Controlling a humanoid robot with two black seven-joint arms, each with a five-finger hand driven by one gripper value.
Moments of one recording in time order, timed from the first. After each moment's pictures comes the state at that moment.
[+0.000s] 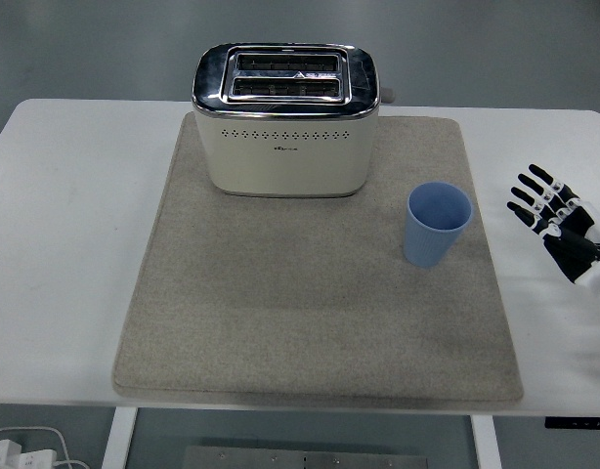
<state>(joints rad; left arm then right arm) -0.07 0.00 -0.10 -0.19 -0.05 -0.09 0.17 0.42 -0.65 0.56 1.08 -0.24 0.24 0.61</state>
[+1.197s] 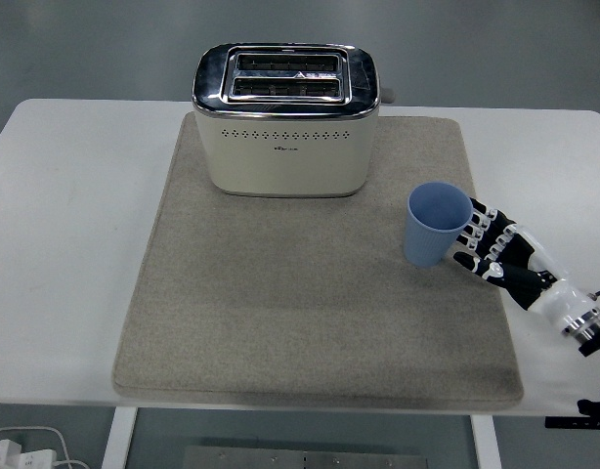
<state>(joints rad) -0.07 0.00 -0.10 -0.19 -0.05 -0.09 0.17 0.37 -0.62 0.55 1.24 -0.46 0.18 0.61</state>
